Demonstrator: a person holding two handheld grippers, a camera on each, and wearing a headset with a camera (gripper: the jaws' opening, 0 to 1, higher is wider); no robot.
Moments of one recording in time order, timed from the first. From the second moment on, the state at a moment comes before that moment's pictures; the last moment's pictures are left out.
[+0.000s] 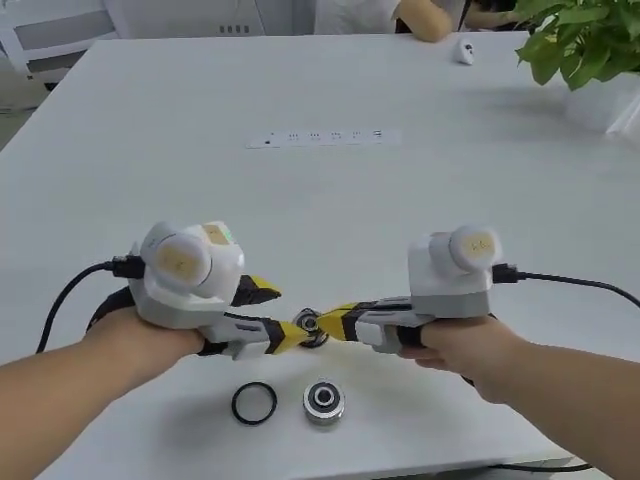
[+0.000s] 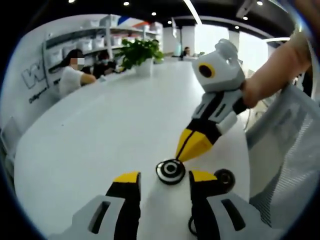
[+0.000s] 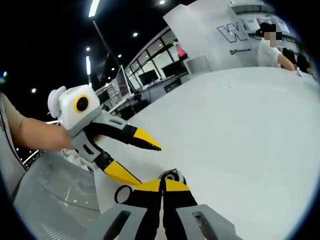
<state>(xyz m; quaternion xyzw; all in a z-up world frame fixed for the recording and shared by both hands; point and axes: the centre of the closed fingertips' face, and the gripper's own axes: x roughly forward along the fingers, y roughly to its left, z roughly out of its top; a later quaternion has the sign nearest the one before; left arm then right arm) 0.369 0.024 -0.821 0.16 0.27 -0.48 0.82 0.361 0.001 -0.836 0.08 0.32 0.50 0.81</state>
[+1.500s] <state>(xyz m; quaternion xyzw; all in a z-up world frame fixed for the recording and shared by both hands) 0.301 0.097 -0.766 0.13 0.25 -0.48 0.83 0.332 0.033 -0.805 0.08 0.31 0.55 0.77</state>
